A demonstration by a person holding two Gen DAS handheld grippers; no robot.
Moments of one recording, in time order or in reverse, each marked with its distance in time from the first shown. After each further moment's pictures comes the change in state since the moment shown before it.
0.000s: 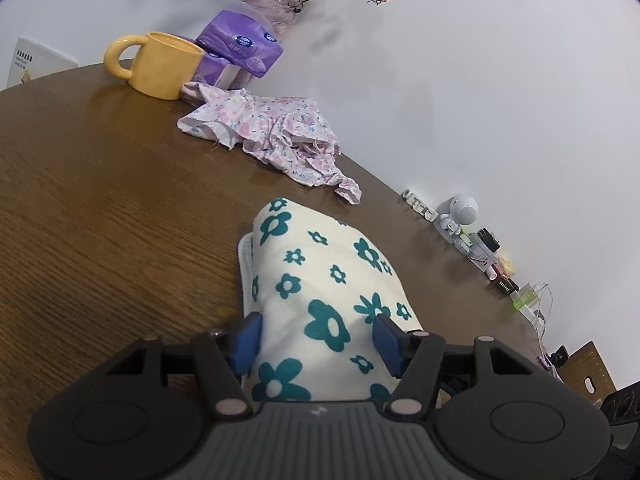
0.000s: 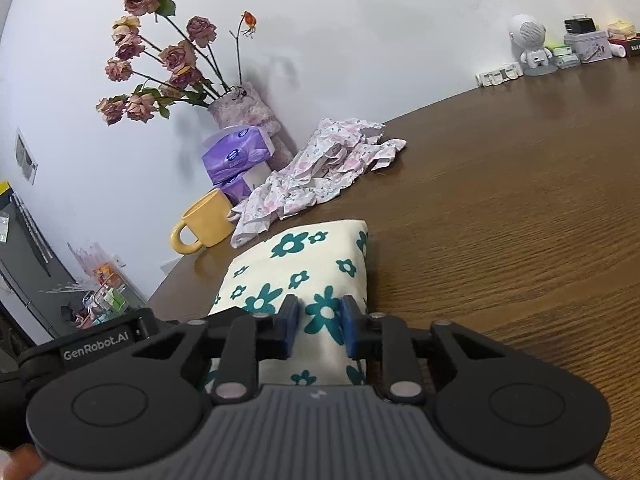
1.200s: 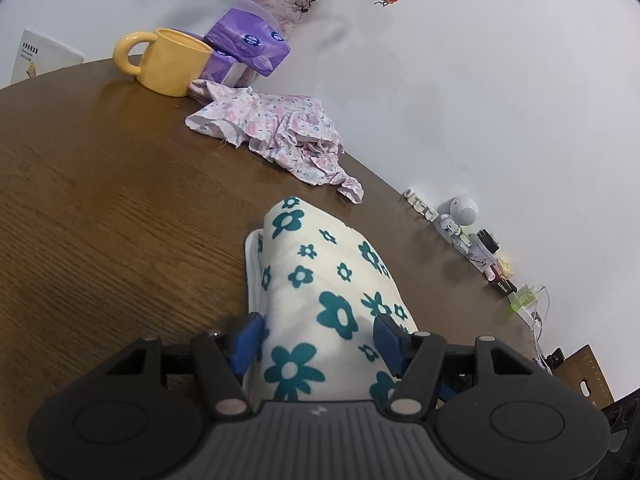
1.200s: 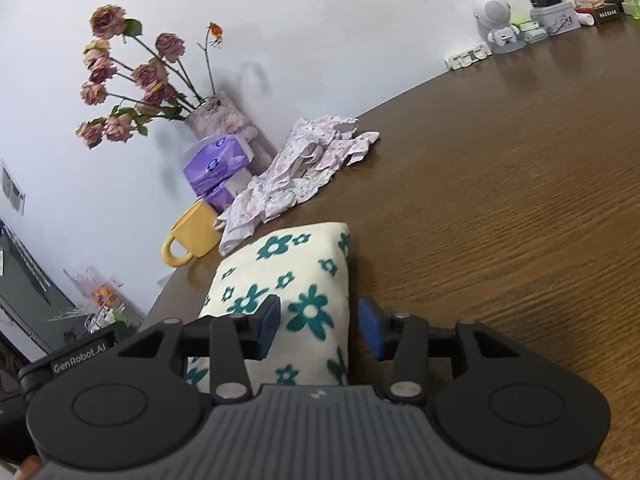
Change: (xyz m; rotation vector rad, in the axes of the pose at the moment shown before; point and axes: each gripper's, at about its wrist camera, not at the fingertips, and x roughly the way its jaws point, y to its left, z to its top) left arm -0.010 0.003 -0.001 -0.017 0.015 0.004; right arm -0.009 -0.012 -0.003 0.111 0.005 -0.017
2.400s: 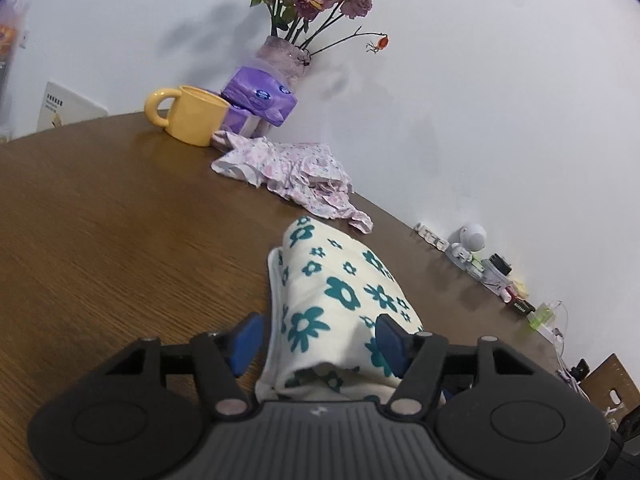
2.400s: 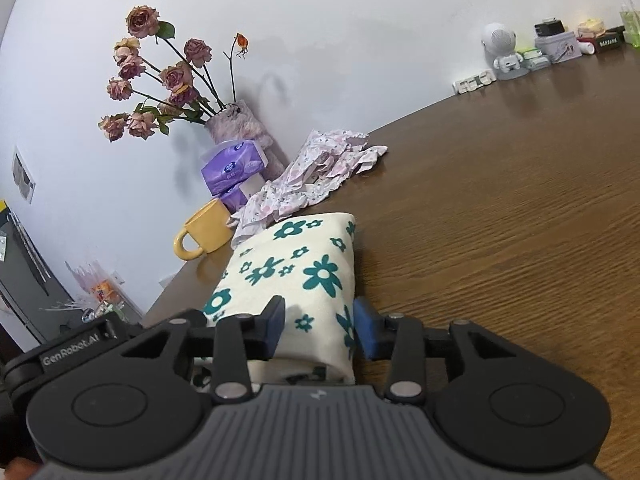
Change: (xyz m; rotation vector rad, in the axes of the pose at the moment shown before) left arm -0.043 -0.013 -0.044 0.054 -0.166 0.068; right arm -0.036 0.005 -0.028 -0.054 -0.060 0.004
